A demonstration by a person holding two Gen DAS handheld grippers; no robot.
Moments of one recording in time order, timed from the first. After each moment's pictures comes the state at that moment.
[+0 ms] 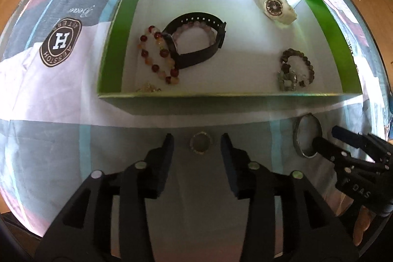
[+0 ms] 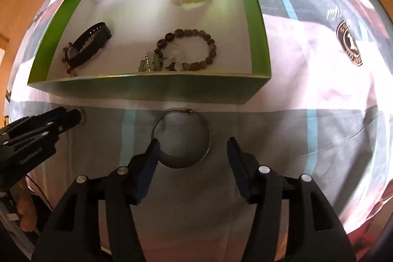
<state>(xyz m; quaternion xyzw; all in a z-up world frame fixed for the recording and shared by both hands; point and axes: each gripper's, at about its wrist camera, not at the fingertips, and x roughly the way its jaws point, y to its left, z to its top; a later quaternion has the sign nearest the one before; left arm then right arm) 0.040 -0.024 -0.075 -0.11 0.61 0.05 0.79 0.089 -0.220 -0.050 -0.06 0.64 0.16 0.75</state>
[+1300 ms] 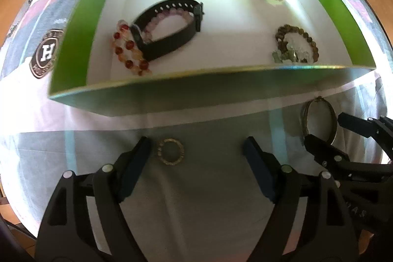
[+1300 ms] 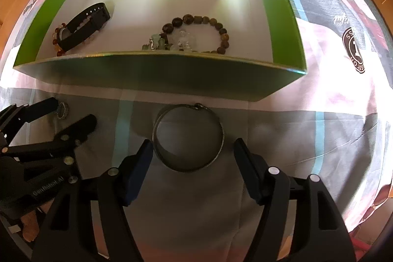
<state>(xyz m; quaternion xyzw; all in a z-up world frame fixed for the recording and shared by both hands) 0.041 -0.078 -0.094 -0.04 0.61 0.05 0.79 0.086 -0.201 -0.073 -0.11 0.64 0.15 0.75</state>
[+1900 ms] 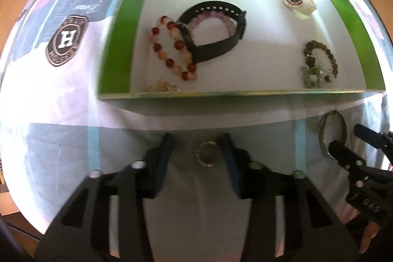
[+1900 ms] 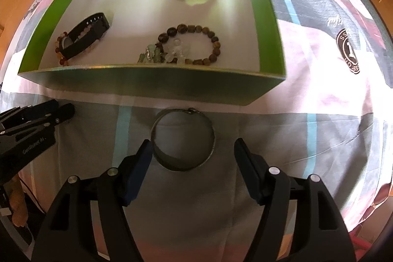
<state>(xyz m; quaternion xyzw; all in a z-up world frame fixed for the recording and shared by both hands) 0.053 -0.048 -0.089 -0.07 0.62 0.08 0.77 0.085 -0.219 -0.050 -0.09 0.62 0.16 0.76</state>
